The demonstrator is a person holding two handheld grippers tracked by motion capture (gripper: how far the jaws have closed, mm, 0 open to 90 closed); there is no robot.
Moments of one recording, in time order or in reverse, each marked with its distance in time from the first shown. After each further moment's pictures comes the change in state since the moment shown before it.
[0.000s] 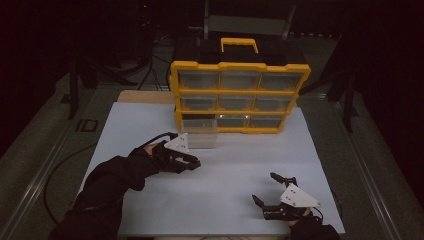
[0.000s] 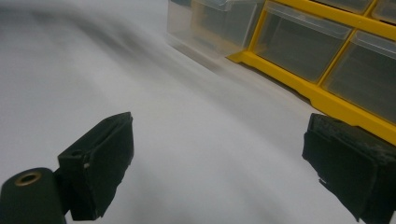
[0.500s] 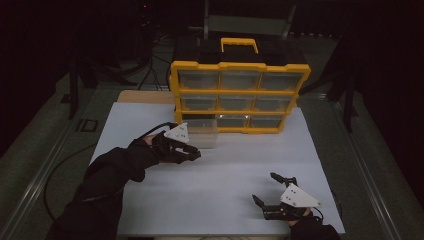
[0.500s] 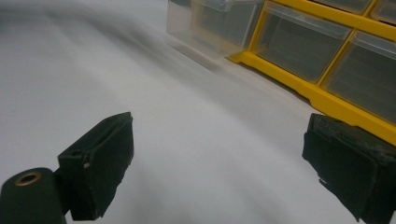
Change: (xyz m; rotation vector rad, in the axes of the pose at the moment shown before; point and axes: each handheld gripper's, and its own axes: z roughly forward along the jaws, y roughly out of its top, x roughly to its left) left arm 0.016 0.015 -0.010 -0.010 0.018 -0.003; right arm 0.000 0.000 0.000 0.001 -0.002 0.002
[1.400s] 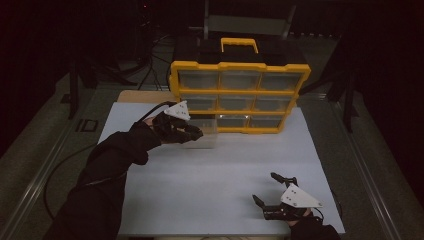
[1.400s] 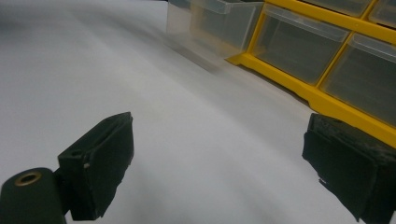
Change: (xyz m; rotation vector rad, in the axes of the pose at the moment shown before) left arm 0.033 0.028 -0.017 -0.063 0.070 -0.054; right arm 0.000 0.000 -0.001 -0.007 -0.003 -0.003
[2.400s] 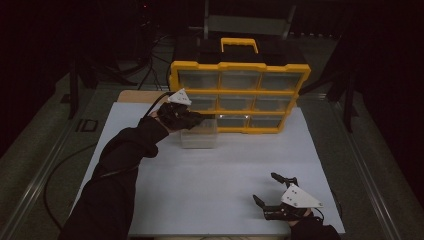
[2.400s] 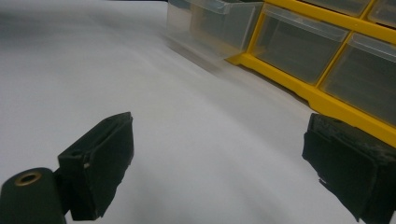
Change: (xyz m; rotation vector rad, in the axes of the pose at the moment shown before) left arm 0.036 -0.006 0.027 -0.081 0.136 -0.162; right arm -0.001 -0.001 -0.001 -0.003 0.002 0.000
